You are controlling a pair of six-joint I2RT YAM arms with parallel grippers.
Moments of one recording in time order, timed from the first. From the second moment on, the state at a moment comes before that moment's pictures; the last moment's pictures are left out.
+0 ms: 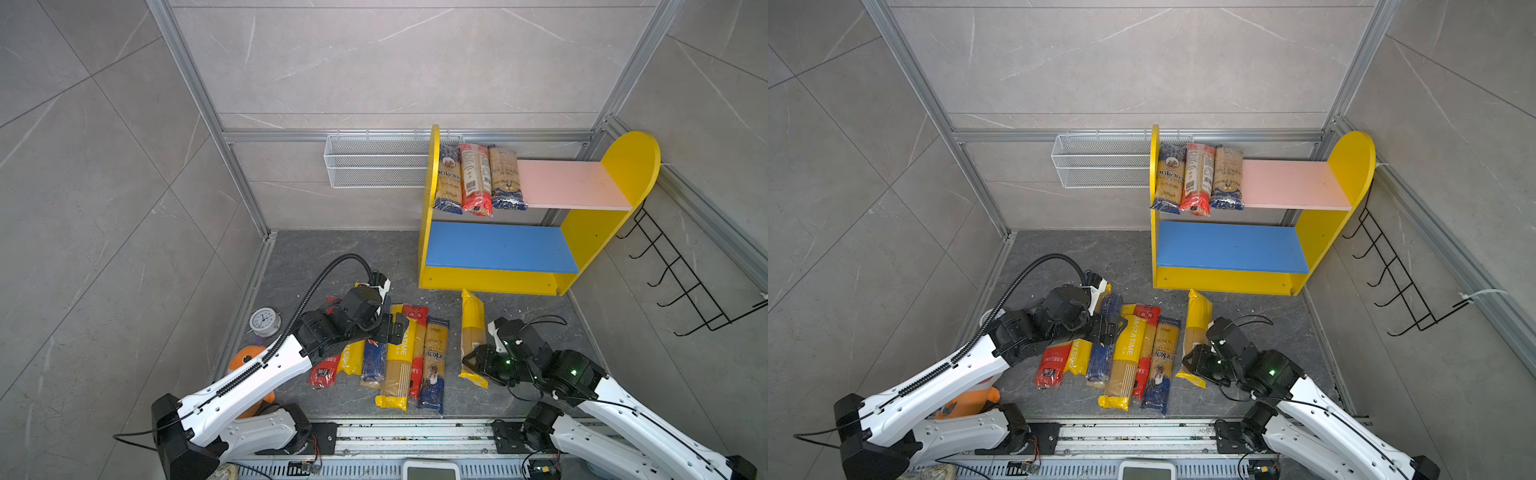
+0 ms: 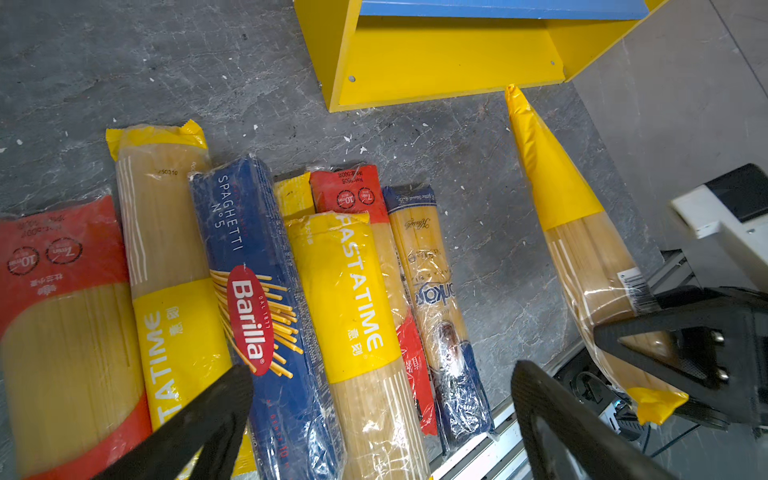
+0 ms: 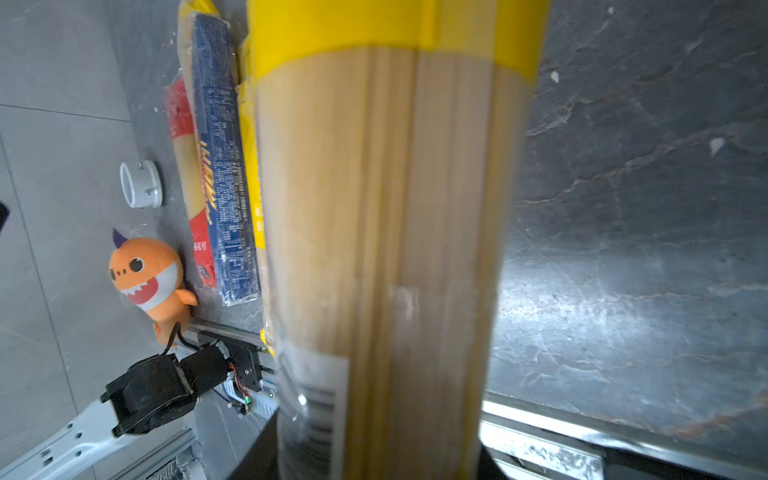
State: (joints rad) left arm -0.90 1.13 1.09 -0.72 -0.06 -0.50; right arm 0.74 0.70 0.73 -0.91 -0.15 1.05
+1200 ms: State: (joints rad) left arm -0.99 1.47 1.59 -0.78 -0.05 -0.39; right arm 0.75 0.94 1.81 -1.50 0.18 0.74
